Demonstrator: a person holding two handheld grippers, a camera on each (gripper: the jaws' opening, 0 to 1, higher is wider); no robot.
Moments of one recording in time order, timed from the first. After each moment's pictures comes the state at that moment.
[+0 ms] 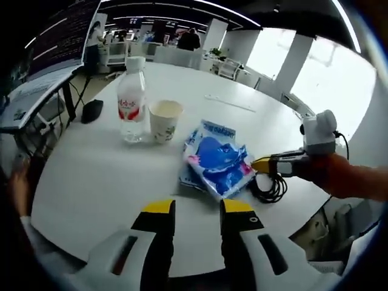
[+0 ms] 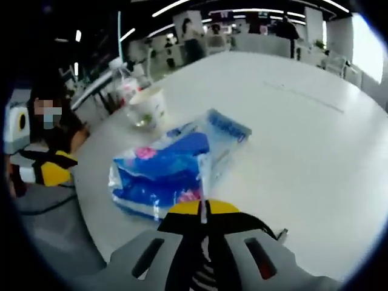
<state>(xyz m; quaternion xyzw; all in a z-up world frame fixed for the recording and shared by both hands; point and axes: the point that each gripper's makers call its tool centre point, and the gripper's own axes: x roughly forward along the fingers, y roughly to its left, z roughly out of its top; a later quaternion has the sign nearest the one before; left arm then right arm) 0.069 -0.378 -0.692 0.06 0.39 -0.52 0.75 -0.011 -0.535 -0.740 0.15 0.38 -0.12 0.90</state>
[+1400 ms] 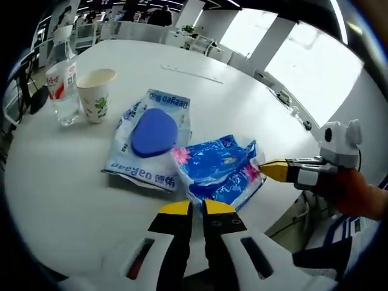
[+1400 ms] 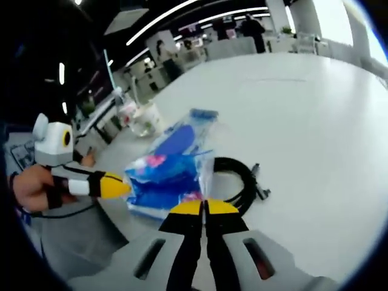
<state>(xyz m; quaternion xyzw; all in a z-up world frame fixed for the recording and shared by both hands) -0.009 -0.430 -0.717 0.09 0.44 -0.60 0.66 -0.103 -0.515 -0.718 0.25 0.31 -0.18 0.90</state>
